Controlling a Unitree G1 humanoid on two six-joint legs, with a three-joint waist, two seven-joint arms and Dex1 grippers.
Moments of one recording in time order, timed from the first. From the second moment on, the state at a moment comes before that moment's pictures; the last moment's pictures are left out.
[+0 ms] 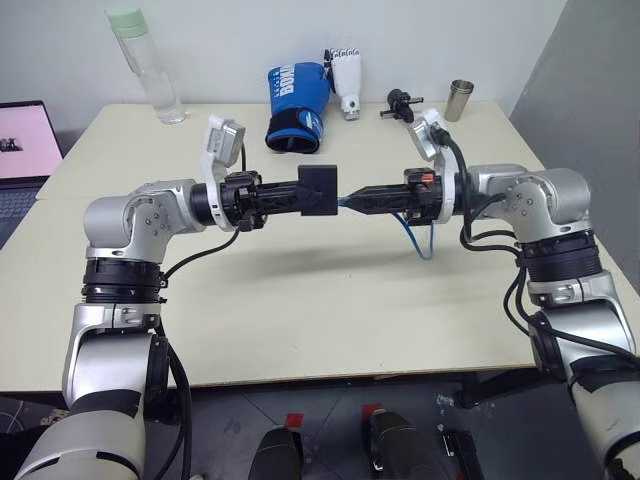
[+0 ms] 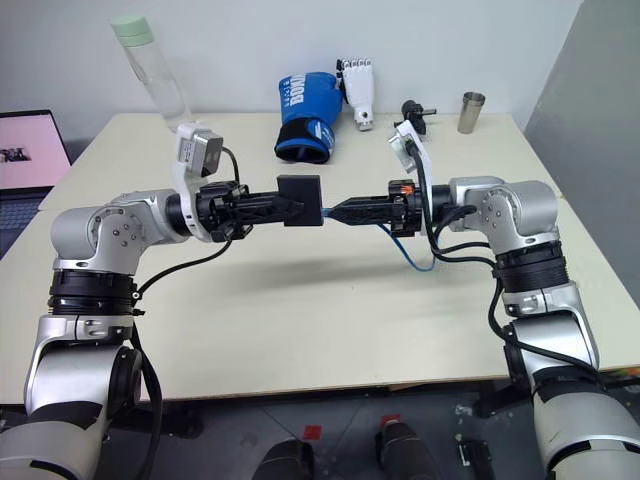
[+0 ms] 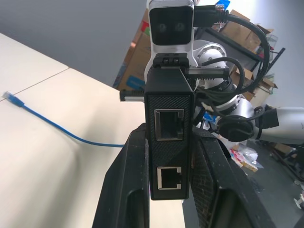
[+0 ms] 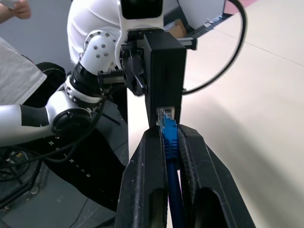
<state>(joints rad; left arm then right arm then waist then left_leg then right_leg) -0.92 0.64 0.06 0.32 -0.70 0.93 -1.35 -1.06 -0.53 0.10 0.29 0.65 1.06 1.21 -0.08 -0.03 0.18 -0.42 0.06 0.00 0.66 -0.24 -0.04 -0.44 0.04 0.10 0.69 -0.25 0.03</state>
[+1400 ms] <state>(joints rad) -0.87 0.70 0.09 0.29 -0.70 0.93 -1.32 -0.67 -0.34 0.18 0.43 0.06 0.36 0.55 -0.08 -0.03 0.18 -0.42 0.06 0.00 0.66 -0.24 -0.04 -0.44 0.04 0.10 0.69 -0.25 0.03</state>
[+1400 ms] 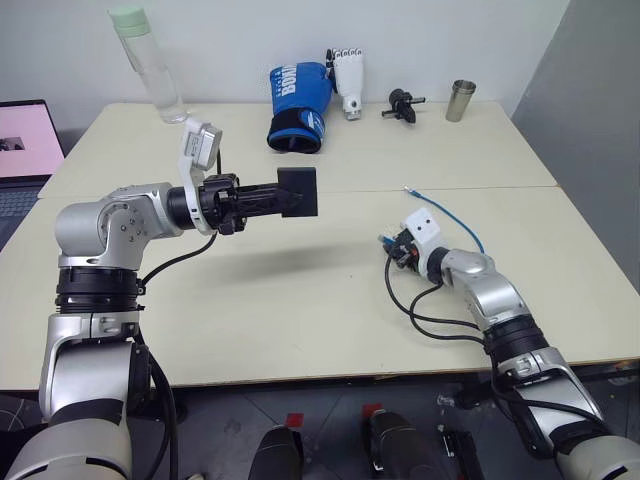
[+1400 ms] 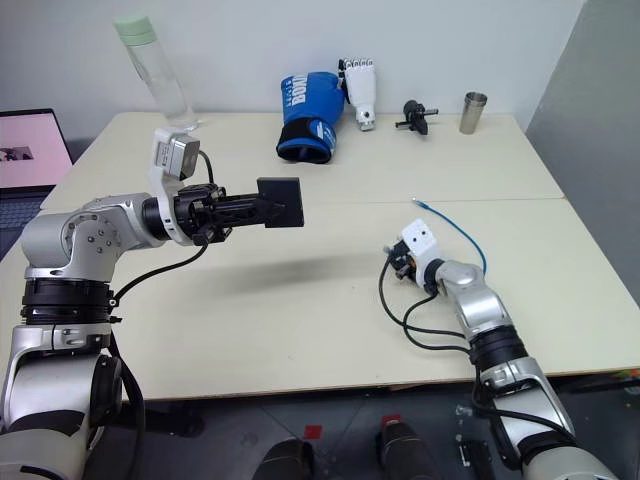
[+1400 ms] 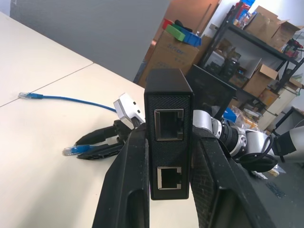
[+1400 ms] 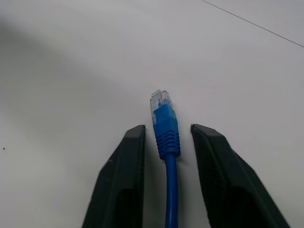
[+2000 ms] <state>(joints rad) -0.87 0.72 0.09 0.31 -0.68 0.88 -1.32 -0.56 -0.61 -0.04 -0.31 0.54 0.89 0.85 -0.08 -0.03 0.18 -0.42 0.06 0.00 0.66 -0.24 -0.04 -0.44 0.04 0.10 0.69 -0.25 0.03</state>
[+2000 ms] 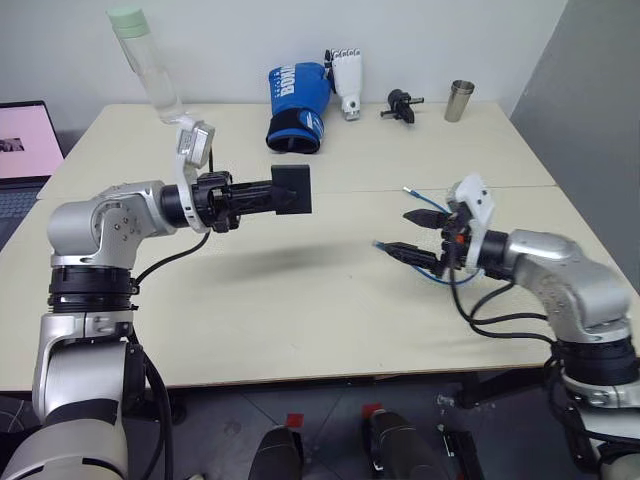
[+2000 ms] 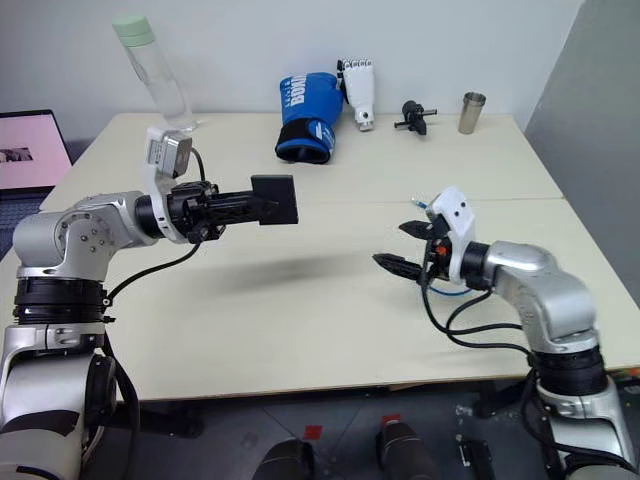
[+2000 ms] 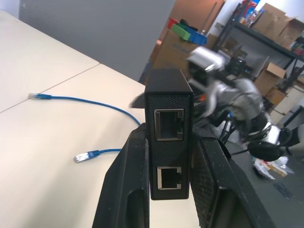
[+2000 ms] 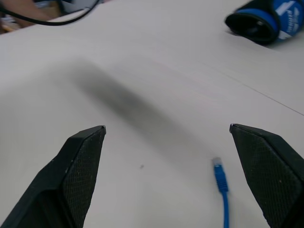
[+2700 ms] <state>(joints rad) -0.75 0.40 0.09 0.64 -0.11 0.12 -0.39 -0.61 -0.53 -0.02 -0.46 0.65 0.86 0.67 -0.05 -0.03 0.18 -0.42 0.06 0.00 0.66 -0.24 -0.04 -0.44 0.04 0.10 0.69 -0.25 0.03</state>
